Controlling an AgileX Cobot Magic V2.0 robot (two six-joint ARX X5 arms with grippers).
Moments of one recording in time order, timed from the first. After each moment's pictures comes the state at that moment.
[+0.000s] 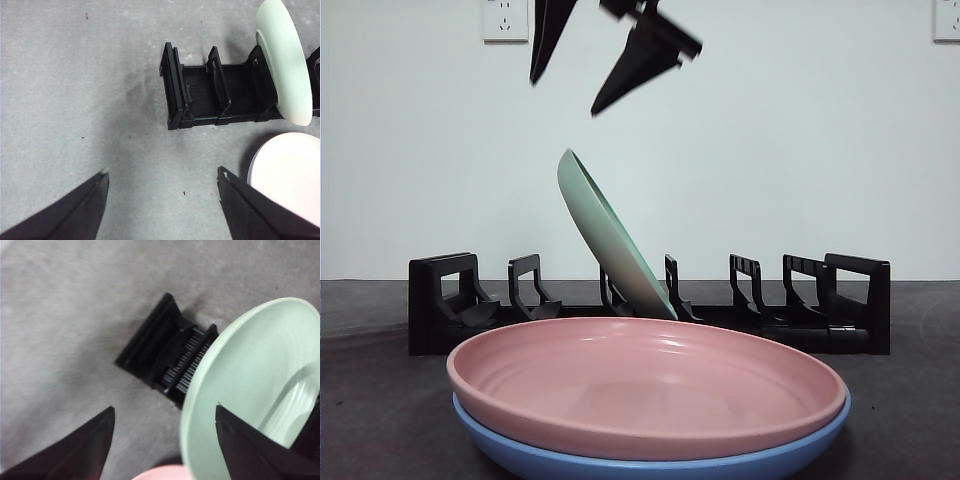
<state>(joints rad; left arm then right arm) -0.24 0.81 1.10 -1.04 0.00 -0.18 0.75 1.83 1.81 -0.81 -0.16 0.28</state>
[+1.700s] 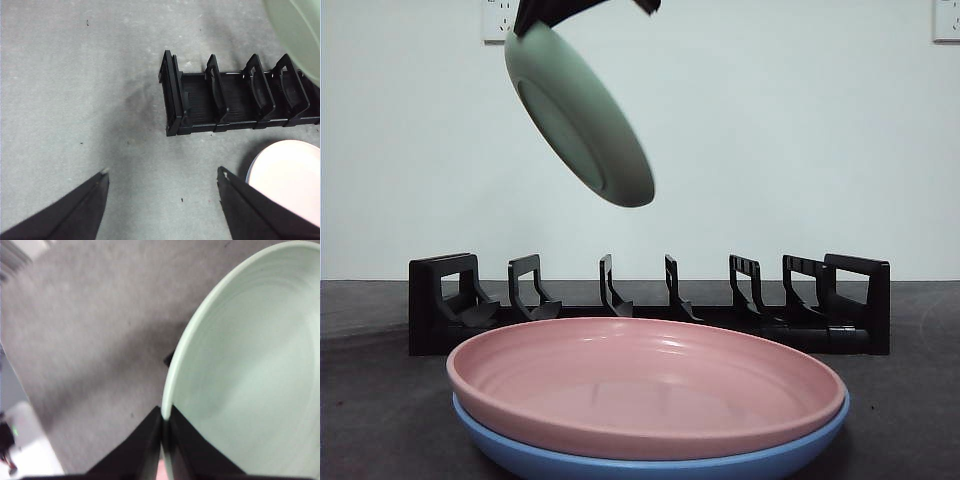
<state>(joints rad) -0.24 0.81 1.10 -1.01 0.00 -0.19 0.80 1.92 2.15 -1.07 -0.27 0.08</state>
